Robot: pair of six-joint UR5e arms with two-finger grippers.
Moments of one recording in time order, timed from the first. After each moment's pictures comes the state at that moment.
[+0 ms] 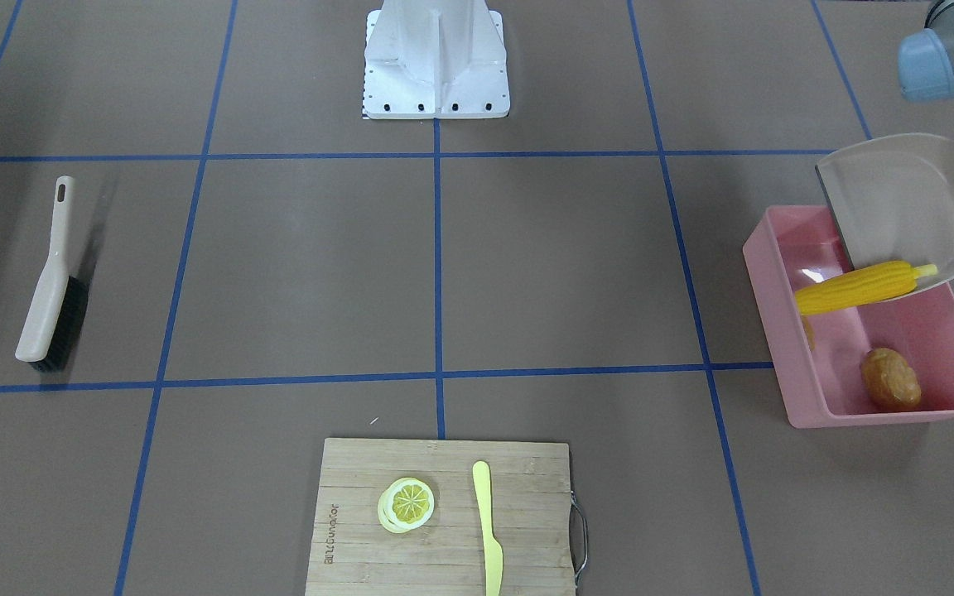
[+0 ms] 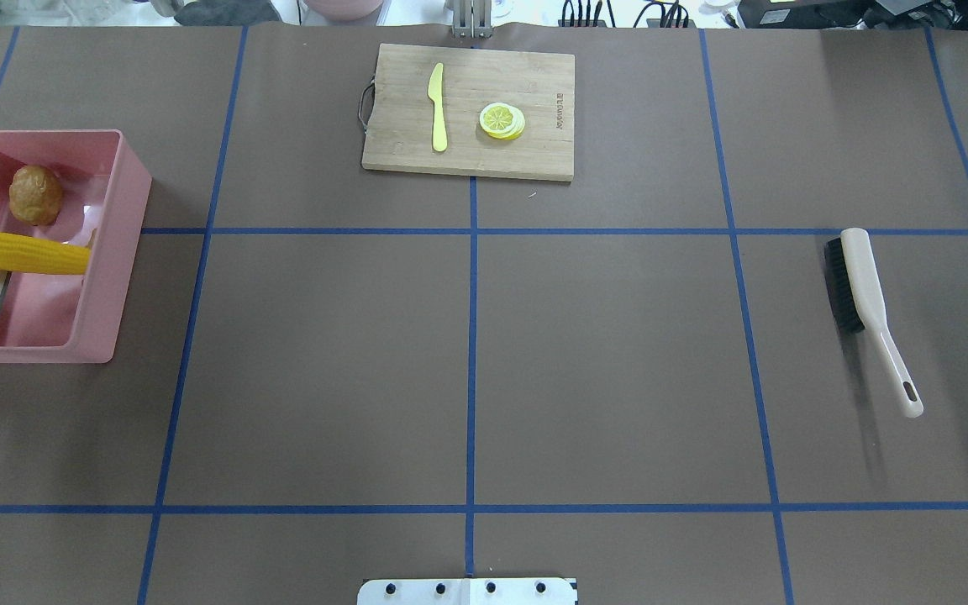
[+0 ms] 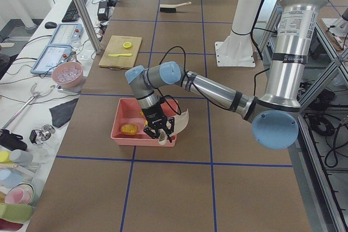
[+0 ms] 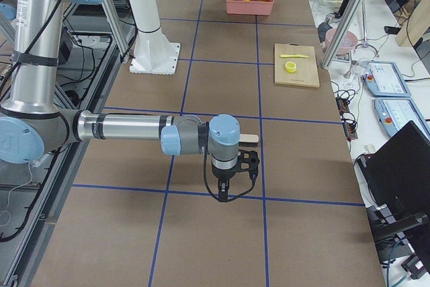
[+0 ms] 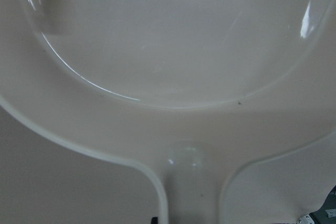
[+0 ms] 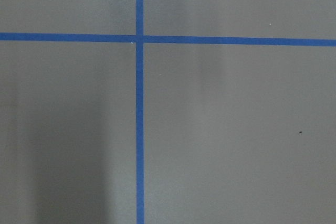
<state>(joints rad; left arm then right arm) -1.27 -1.69 -1.82 -0.88 -1.88 1.34 1.53 -1.76 1.77 -1.50 2.25 0.09</state>
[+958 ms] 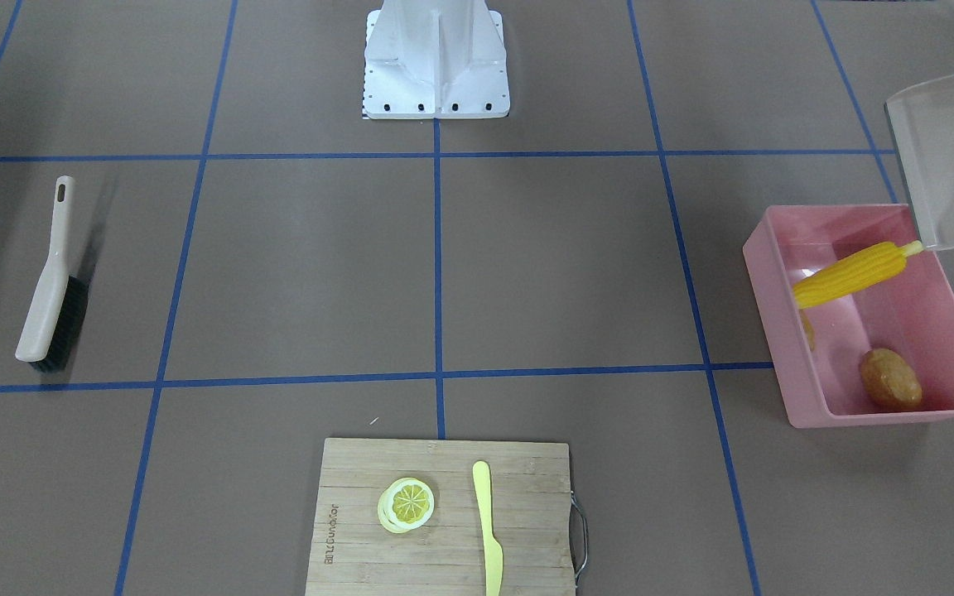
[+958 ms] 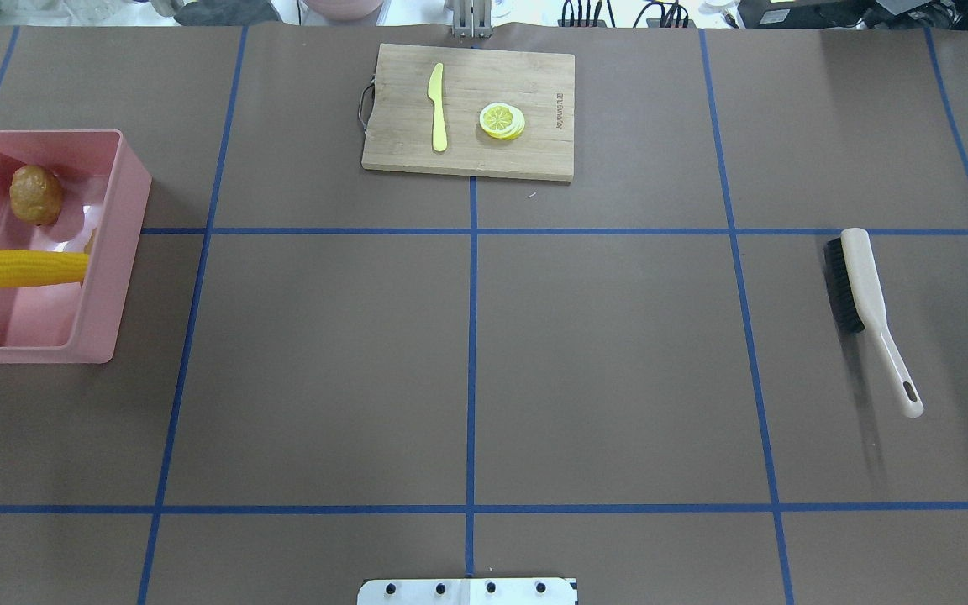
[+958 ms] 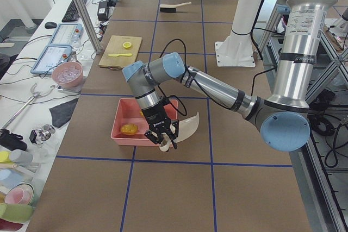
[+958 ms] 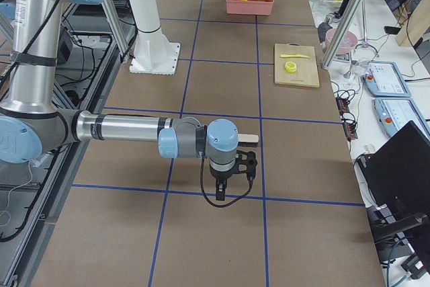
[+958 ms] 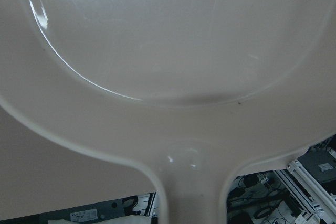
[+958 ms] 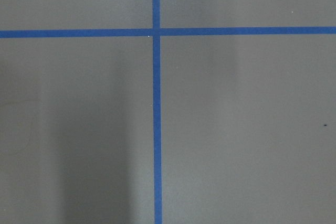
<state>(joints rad) -1.41 -1.69 -1.88 -0.73 -1.74 1.56 1.55 -1.76 1.75 -1.50 2.30 0.08</state>
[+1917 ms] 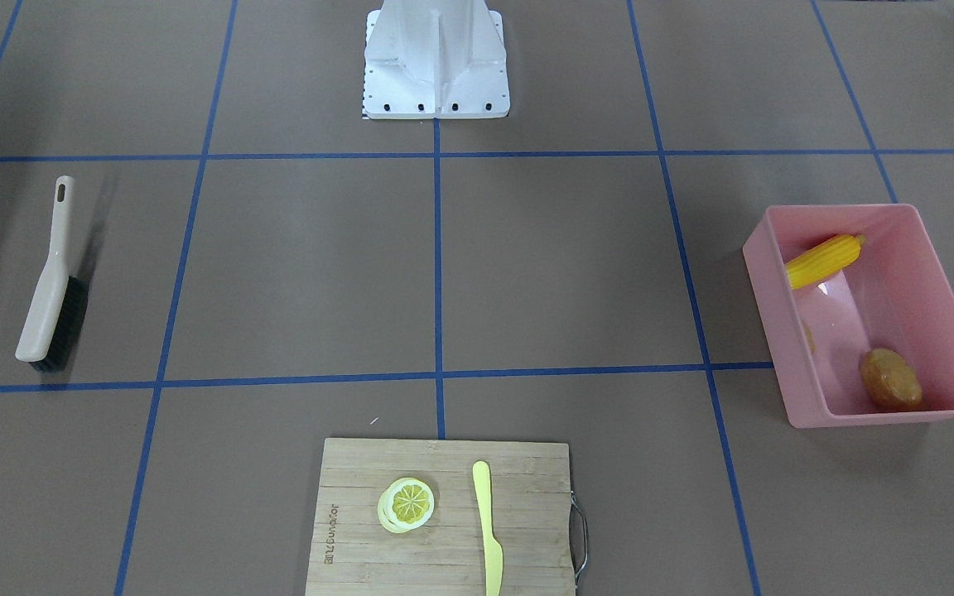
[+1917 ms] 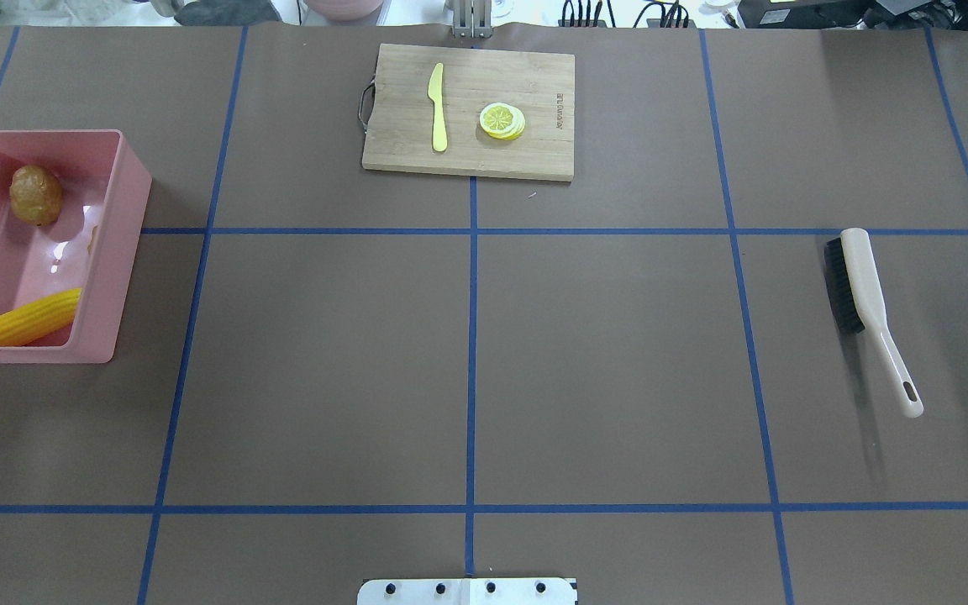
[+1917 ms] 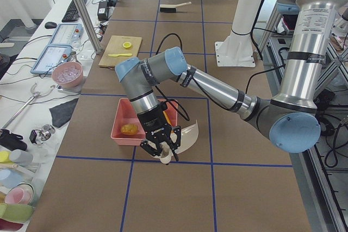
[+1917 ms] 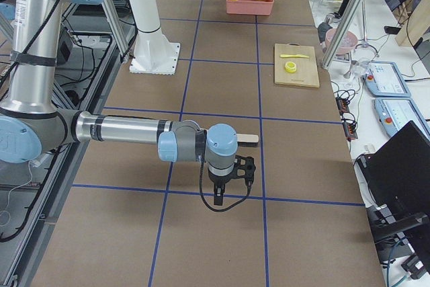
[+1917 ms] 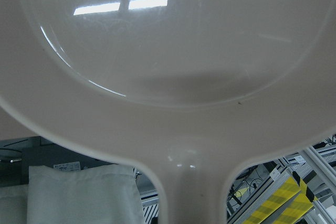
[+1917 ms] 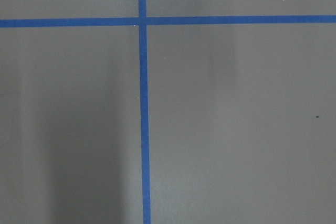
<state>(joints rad) -1.60 -1.74 -1.86 -0.69 -1.62 1.57 1.54 -1.77 1.73 -1.50 2.30 0.08</state>
